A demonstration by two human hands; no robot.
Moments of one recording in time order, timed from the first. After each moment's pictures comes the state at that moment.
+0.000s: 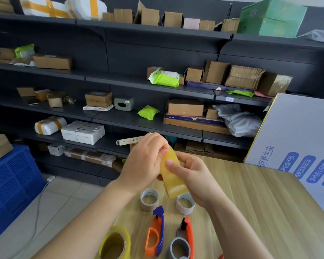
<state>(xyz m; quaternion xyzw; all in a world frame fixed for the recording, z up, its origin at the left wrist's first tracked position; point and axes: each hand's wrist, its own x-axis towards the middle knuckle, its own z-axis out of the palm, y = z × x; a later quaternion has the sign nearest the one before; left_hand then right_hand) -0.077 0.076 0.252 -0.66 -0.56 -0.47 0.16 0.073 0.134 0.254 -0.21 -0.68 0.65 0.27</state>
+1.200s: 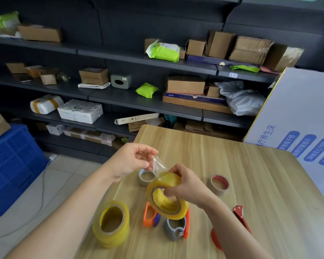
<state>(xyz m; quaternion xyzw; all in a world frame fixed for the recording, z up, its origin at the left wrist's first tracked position) -0.101 0.063 0.198 -0.46 -0.60 -0.50 -0.41 0.086 0.149 0.162 -0.40 -0.79 0.47 0.08</state>
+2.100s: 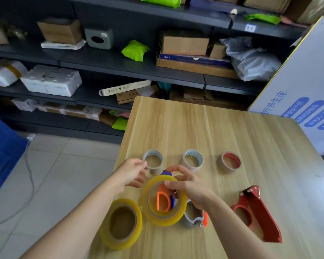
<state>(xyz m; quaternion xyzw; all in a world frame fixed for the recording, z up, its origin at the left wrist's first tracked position) -0.167 0.105 0.064 -0.28 -0.72 -0.33 -0.54 0.032 0.162 0.078 -0.46 -0.54 0.70 0.09</state>
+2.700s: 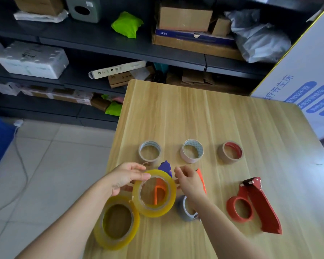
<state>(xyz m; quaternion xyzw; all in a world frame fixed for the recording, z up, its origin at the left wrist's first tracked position) -0.181 0.108 0.019 -0.25 -0.66 -0.30 -0.65 0.023 0.171 0.006 -0.65 -0.53 0.53 0.13</state>
